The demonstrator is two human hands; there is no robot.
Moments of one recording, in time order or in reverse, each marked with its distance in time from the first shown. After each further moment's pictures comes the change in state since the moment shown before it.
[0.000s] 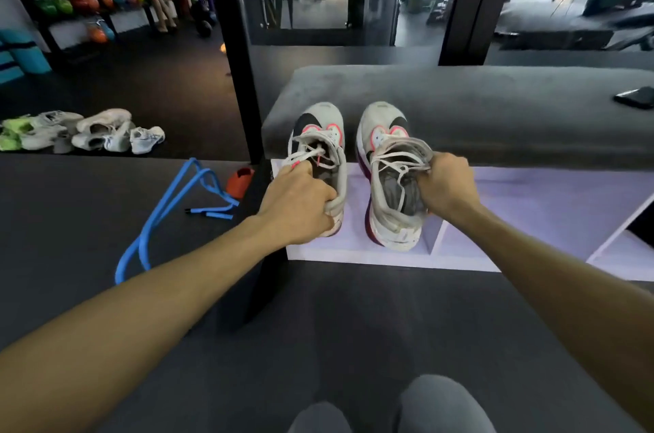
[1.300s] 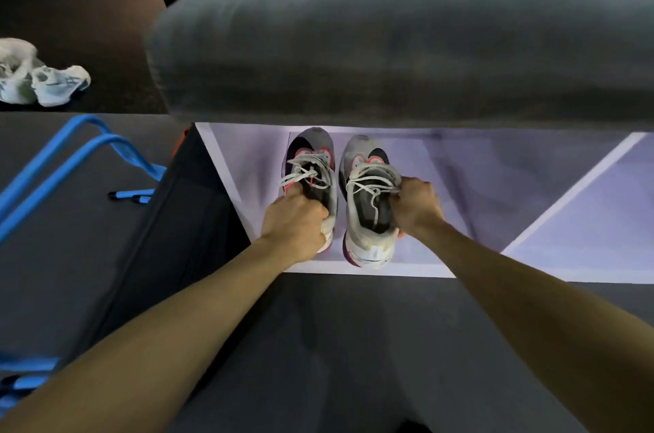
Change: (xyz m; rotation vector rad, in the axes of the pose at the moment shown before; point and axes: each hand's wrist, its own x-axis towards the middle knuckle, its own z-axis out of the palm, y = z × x) left_hand 0.152 -0.080 0.306 -0.135 -0.342 -0.196; right_hand 0.154 0.105 0.321 0.000 -0.298 0.278
